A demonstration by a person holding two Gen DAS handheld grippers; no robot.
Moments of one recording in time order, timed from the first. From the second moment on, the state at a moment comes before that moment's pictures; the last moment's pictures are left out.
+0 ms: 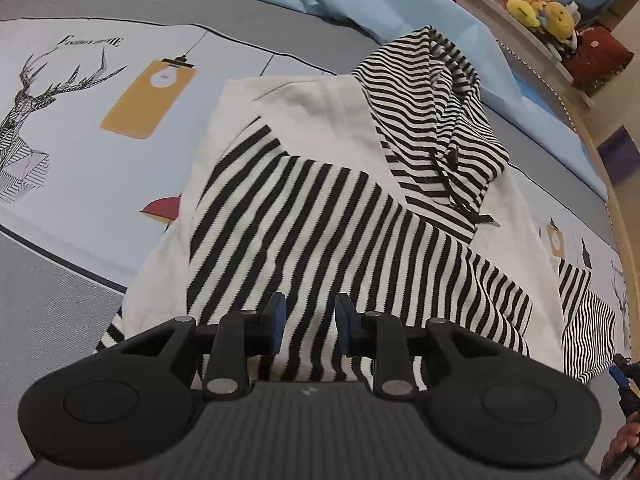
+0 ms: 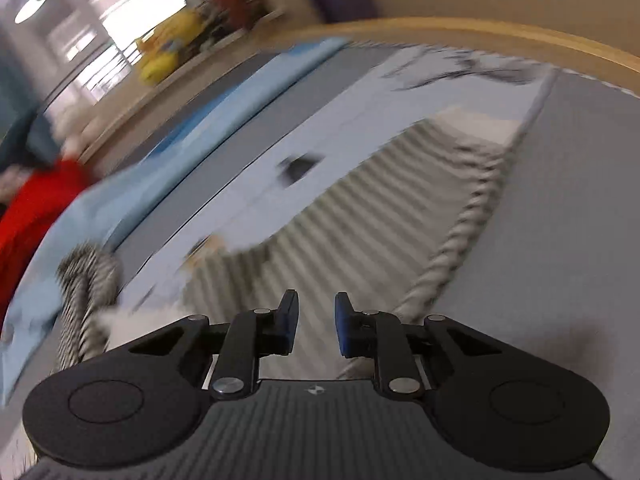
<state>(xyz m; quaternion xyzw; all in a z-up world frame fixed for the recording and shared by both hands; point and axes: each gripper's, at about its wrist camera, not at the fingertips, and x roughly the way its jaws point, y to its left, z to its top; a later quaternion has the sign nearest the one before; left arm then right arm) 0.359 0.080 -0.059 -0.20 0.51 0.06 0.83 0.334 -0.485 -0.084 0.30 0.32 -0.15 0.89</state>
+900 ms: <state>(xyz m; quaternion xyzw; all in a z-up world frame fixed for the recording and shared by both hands) 0.355 0.088 -0.050 -0.22 0.50 0.05 0.84 0.352 -0.576 -0.100 0.31 0.20 -0.25 0.89</state>
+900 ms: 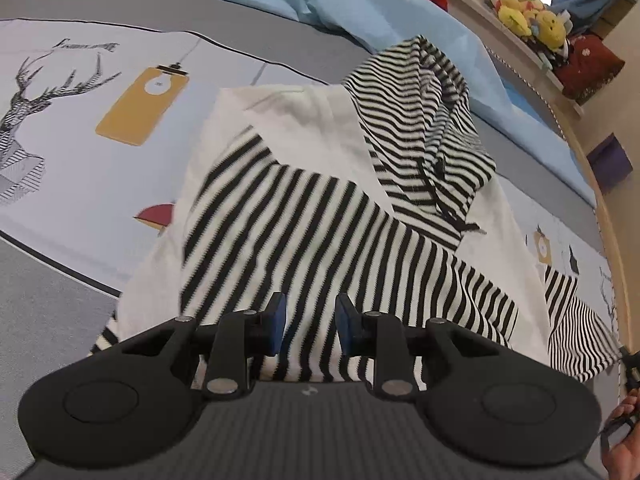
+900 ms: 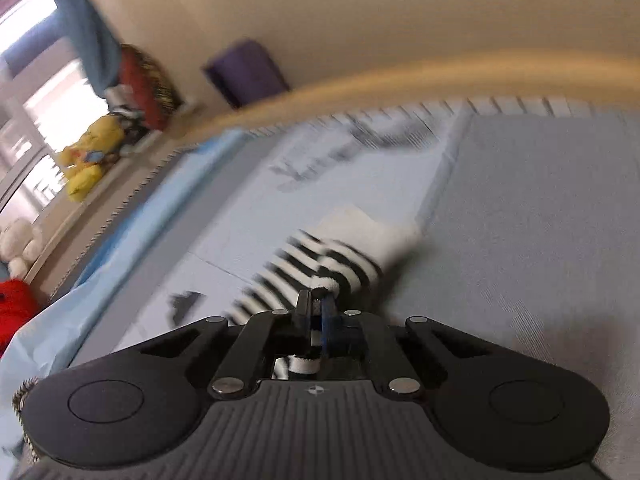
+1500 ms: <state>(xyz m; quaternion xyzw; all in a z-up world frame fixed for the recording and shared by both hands) 0.332 0.169 -0.023 -0.32 0.47 0.08 0.82 0.313 -0.149 -0.029 0.04 0.40 0.28 0.87</state>
